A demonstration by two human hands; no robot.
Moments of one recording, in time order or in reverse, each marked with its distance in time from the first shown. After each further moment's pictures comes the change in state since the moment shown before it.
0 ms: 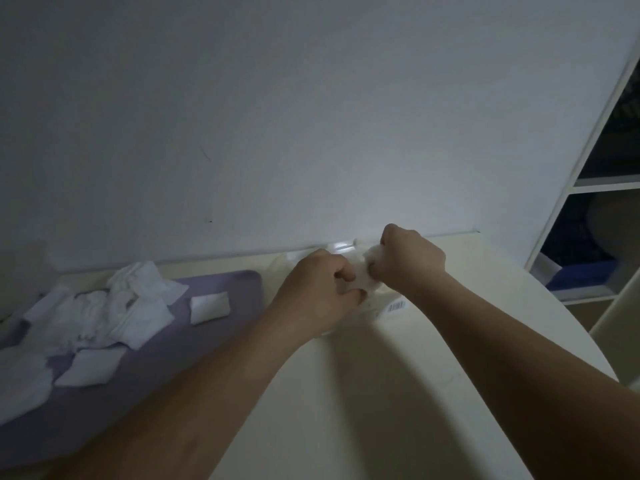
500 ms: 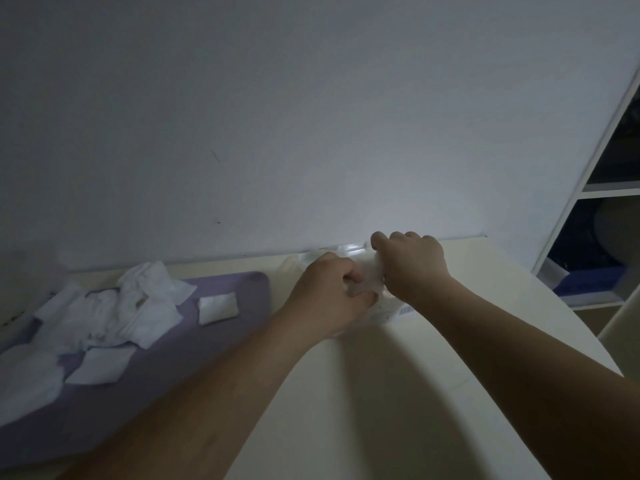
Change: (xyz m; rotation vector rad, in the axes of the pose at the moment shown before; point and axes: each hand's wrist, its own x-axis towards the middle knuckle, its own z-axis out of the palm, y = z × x) left_hand 0.001 -0.001 0.002 -0.050 -0.016 -0.017; right_hand 0.004 0.003 0.015 -0.381 0.127 -0.342
